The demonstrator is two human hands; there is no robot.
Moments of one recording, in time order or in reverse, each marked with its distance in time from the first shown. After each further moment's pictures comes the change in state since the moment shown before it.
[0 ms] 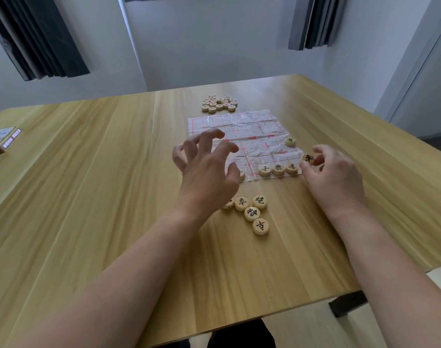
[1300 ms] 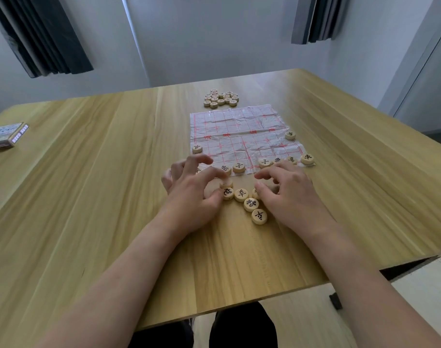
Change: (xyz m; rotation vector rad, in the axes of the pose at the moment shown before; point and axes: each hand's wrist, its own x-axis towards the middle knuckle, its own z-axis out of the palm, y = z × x) left_hand -0.044 -0.023 -0.020 -0.076 -0.243 -0.079; right_hand -0.052 -0.039 0.011 0.174 -0.273 -0.241
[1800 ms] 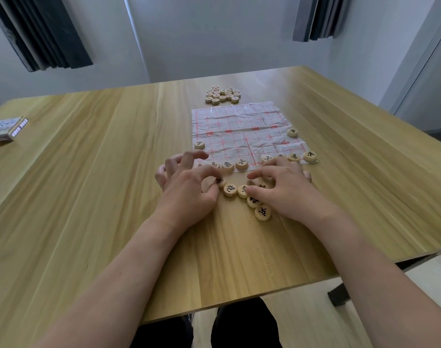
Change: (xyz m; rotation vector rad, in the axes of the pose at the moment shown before) left_hand -0.001 -0.006 -0.004 0.042 0.033 -0.064; right_hand 0.010 -0.016 -0.011 -0.082 -0.301 0.089
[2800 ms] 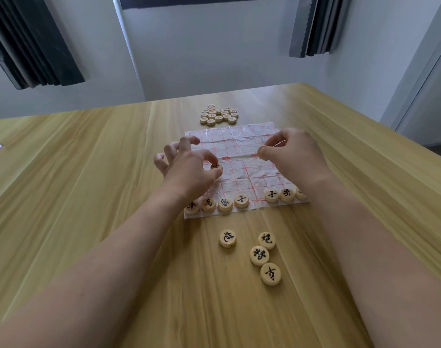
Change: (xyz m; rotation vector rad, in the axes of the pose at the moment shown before) left_hand 0.126 -0.009 0.018 0.169 -0.056 -0.105; right_hand 0.110 0.000 -0.040 0.320 0.307 0.166
